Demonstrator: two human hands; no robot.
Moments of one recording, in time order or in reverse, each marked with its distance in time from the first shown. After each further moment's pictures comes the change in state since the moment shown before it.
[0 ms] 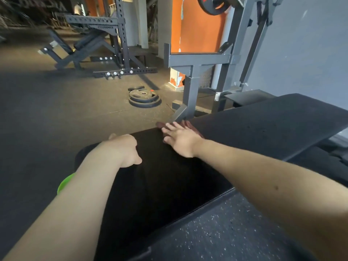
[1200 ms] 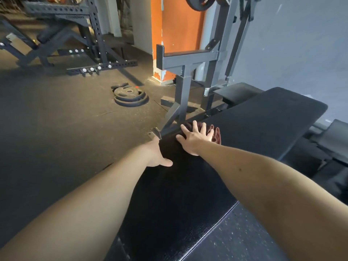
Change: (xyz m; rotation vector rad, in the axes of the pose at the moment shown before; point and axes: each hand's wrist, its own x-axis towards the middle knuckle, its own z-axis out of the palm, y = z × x) left_hand 0.096 -0.008 -0.006 -0.068 -0.140 0.168; right_hand 0.045 -0.007 0.006 -0.006 0.037 0.565
